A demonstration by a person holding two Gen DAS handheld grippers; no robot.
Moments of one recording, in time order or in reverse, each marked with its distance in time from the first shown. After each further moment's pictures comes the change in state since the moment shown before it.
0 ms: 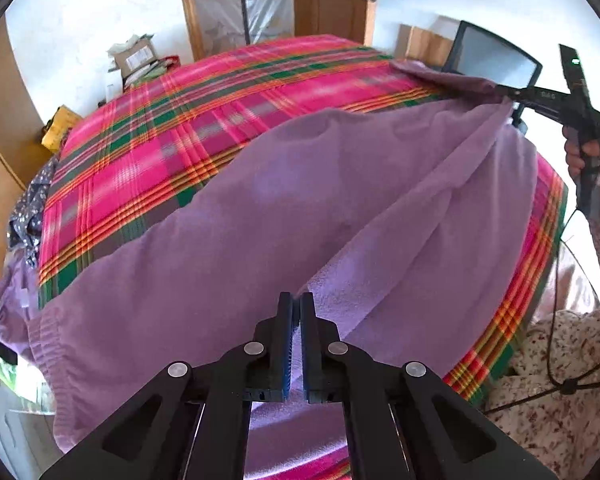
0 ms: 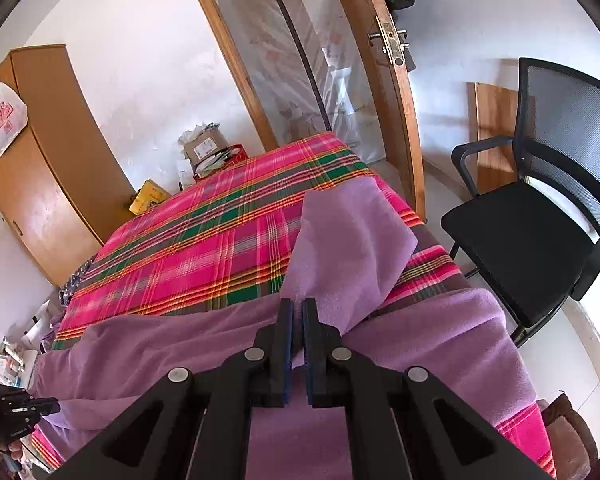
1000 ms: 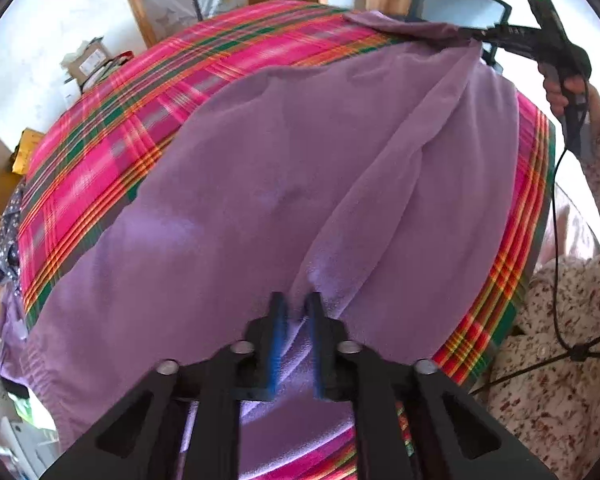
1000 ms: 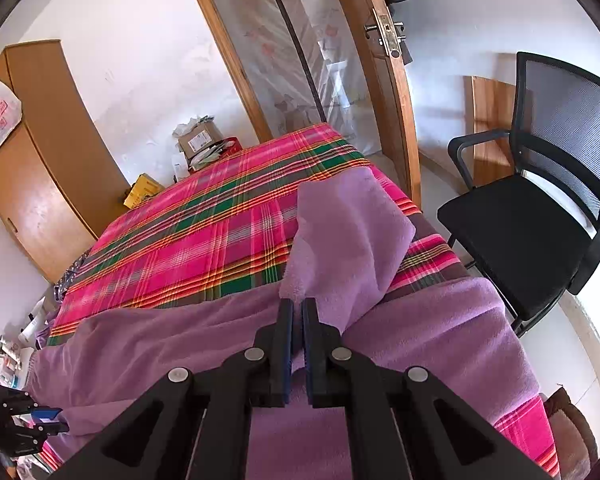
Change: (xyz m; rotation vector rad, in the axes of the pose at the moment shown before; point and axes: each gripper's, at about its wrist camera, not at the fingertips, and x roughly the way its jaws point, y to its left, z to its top) left arm 0.026 -0.022 0.003 0.139 0.125 -0.015; right arm 0.007 -0.001 -0.007 0.005 0.026 -0.018
